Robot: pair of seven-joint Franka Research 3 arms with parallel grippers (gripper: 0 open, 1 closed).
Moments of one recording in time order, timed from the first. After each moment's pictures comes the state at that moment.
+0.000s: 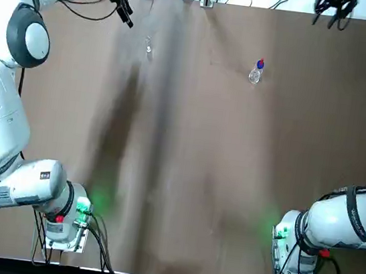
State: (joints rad) left arm 0.15 0.63 -0.30 -1.46 -0.33 1.98 1.20; right arm 0.00 0.14 0.05 -1.57 0.07 1.58 0.11
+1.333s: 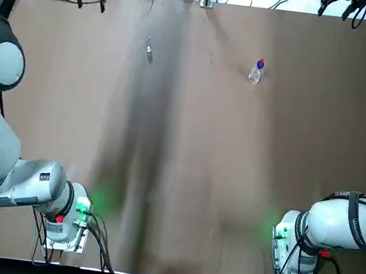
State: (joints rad) left arm 0.12 0.25 -0.31 -1.46 0.08 1.35 -0.16; right arm 0.04 -0.02 0.07 -1.65 0.07 1.58 0.08
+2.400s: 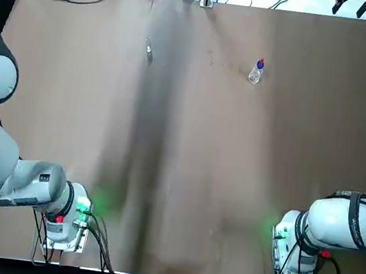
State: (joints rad) left arm 0.10 0.16 -0.31 -1.46 0.22 1.44 -0.20; right arm -0.02 -0.06 0.06 -1.66 0.07 1.58 0.00
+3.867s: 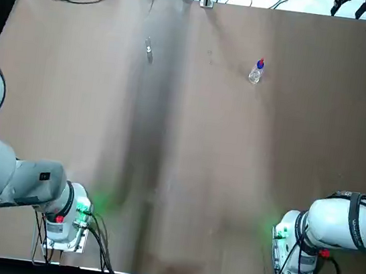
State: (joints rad) left arm 0.14 0.02 -0.24 -1.59 0.05 1.62 -0.25; right arm -0.02 -0.08 0.07 -1.67 0.07 1.58 -0.01
